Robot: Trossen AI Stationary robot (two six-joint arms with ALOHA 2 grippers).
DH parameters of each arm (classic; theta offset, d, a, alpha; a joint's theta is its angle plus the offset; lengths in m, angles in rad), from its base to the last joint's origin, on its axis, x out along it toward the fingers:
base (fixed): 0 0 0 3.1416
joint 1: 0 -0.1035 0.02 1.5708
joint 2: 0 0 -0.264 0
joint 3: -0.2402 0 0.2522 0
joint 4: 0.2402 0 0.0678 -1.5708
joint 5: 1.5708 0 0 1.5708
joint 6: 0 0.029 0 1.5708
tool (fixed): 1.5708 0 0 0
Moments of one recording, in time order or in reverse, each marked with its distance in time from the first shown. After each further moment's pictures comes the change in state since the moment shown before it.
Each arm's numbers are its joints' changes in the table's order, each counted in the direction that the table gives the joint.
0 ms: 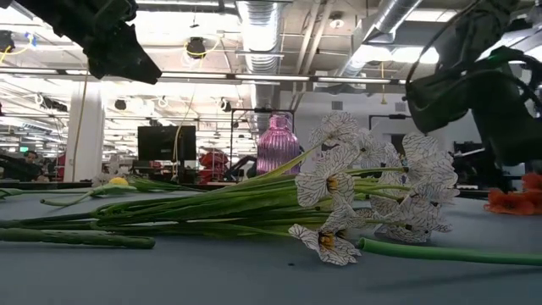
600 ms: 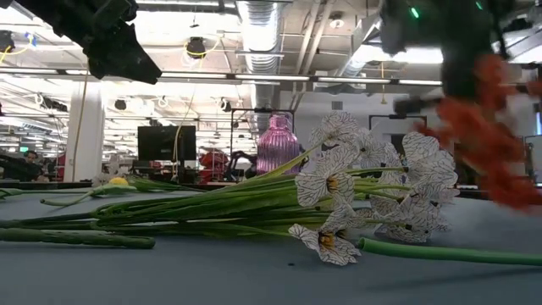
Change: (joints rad) left arm 0.000 0.000 0.000 -0.001 0.011 0.000; right arm -0.108 -0.062 -0.329 0.045 -0.116 0.203
